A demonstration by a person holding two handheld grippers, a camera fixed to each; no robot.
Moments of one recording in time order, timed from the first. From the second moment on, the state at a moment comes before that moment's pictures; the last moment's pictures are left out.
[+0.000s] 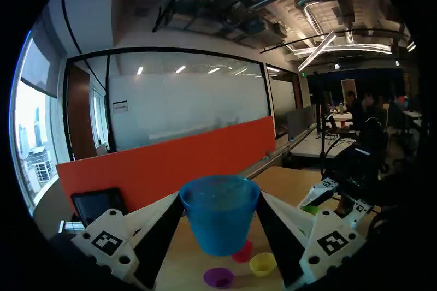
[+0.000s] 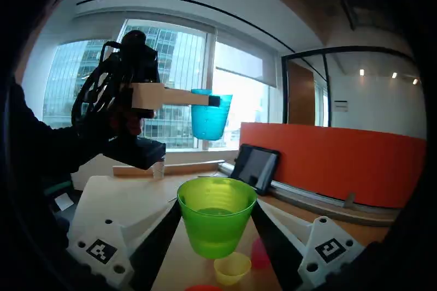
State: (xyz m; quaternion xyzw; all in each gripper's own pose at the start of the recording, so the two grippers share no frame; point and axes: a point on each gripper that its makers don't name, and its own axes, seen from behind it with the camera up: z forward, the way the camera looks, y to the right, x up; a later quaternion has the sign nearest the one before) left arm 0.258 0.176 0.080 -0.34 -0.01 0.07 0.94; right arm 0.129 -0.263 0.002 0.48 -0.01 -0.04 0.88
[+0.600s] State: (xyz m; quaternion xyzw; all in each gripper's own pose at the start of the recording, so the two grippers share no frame) left arm 0.183 0.160 0.066 -0.34 -0.05 0.06 0.94; right arm 0.124 -0.208 0.018 0.43 -0.03 -0.07 0.90
